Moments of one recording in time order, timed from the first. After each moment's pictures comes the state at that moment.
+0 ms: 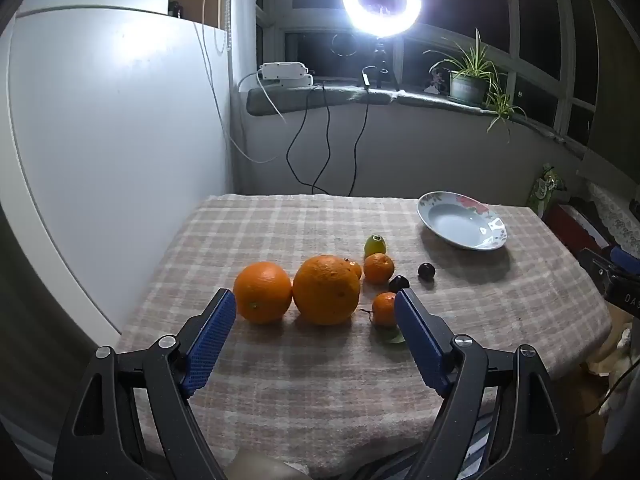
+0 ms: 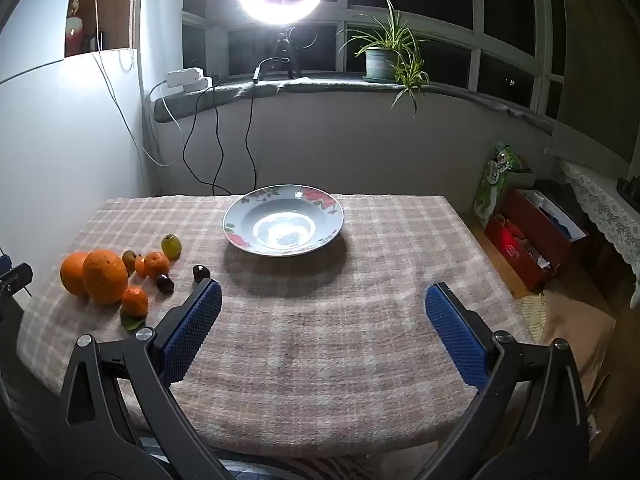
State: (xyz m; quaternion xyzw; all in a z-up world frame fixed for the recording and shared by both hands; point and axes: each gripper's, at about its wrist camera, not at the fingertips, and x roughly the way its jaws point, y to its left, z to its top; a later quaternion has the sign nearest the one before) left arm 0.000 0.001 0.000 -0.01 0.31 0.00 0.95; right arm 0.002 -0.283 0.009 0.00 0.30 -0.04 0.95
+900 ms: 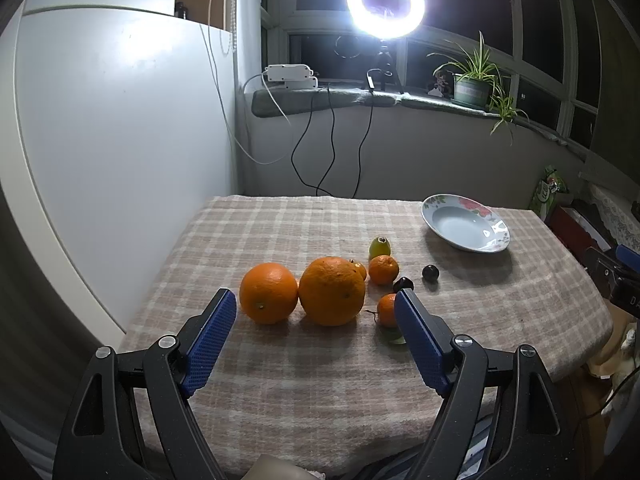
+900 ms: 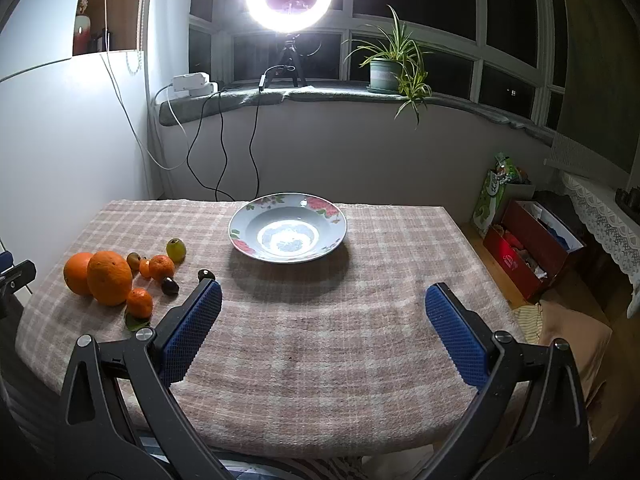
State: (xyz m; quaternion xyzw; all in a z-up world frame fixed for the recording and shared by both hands) left arm 0.000 0.005 0.002 -0.01 0.30 0.01 0.95; right arm -0.004 -0.277 0.017 -0.02 0.29 -0.04 0.96
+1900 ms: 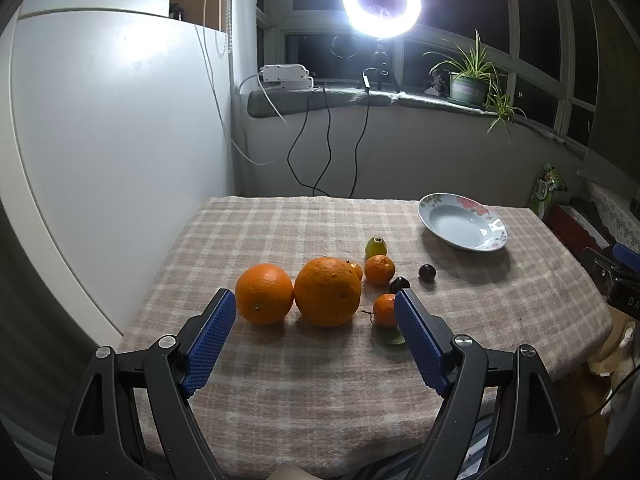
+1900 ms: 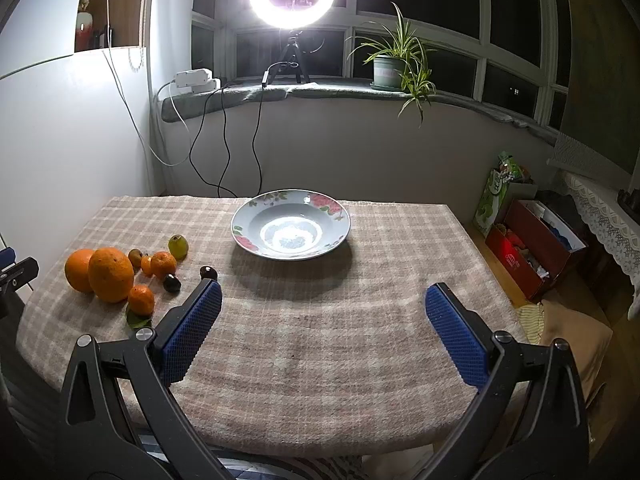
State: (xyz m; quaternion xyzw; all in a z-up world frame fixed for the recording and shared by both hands) left arm 0.000 0.003 0.002 -0.01 0.30 0.00 0.95; right arm -0.005 -0.274 0.015 -0.02 0.29 -0.04 0.96
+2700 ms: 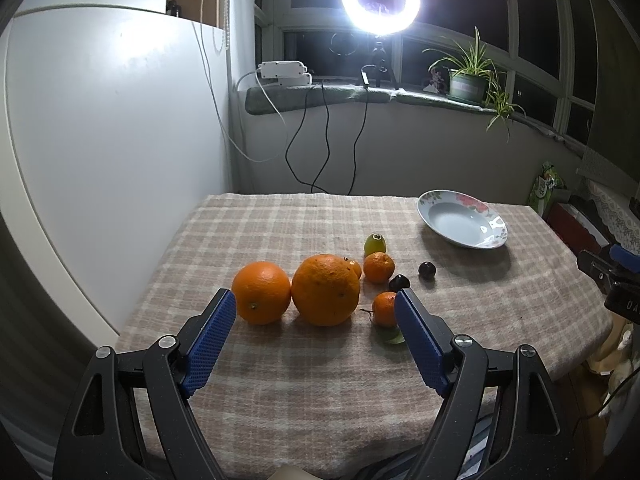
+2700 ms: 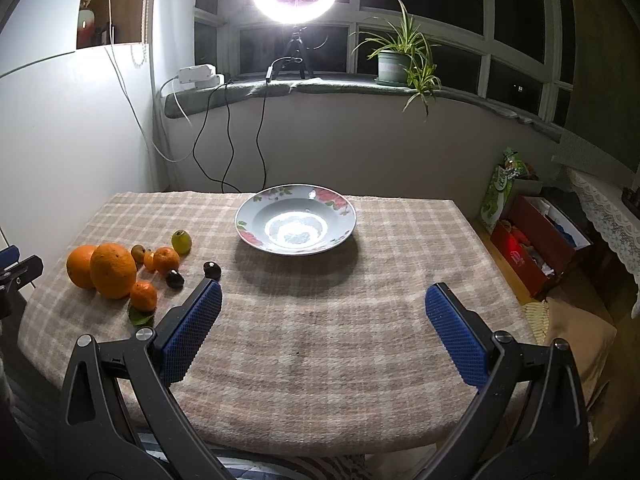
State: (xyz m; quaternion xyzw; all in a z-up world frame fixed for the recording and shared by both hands) left arm 0.002 -0.001 -0.001 -0.01 0.31 0.00 0.95; right arm 0.000 -0.273 0.006 -0.02 0.30 -0.02 0.95
